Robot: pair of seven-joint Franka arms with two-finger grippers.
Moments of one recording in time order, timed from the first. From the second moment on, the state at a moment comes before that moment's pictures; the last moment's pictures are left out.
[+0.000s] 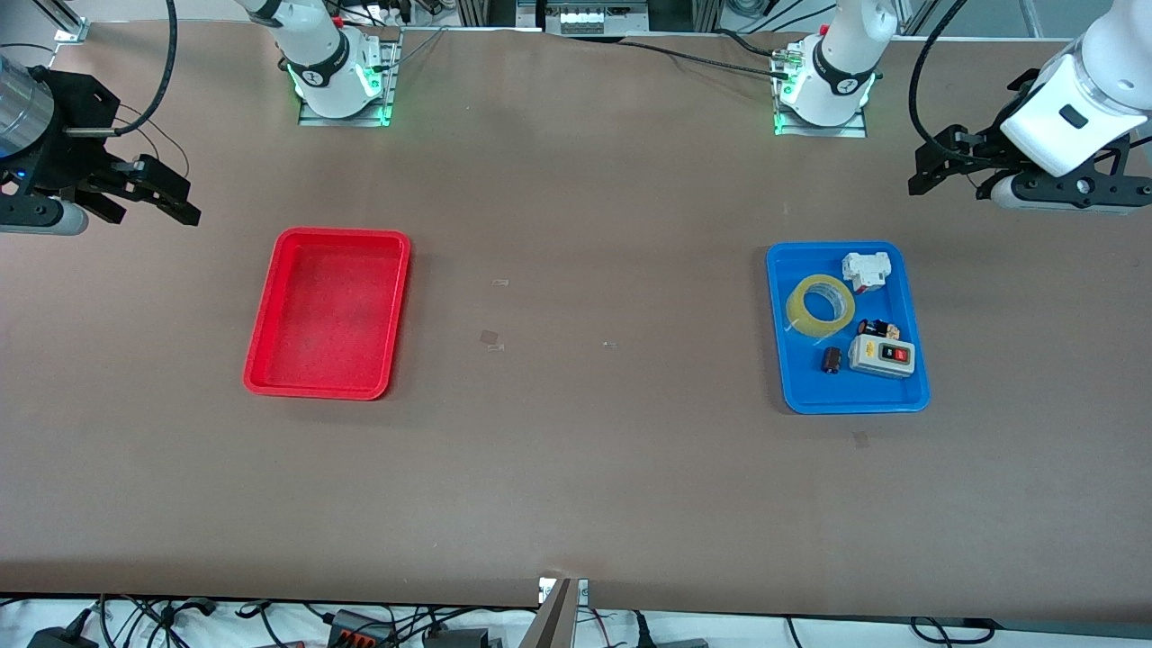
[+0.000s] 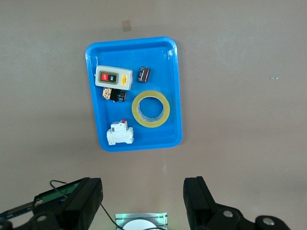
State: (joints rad) left arm -0.10 -0.04 -0.03 -1.62 -0.02 1.45 -0.09; right arm 0.03 0.02 0.07 -1.54 -0.04 1.53 0.14
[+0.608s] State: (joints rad) left arm -0.05 0.06 -0.02 -1.77 -0.02 1.62 -0.10; right arm 0.03 0.03 0.07 -1.54 -0.04 1.53 0.14
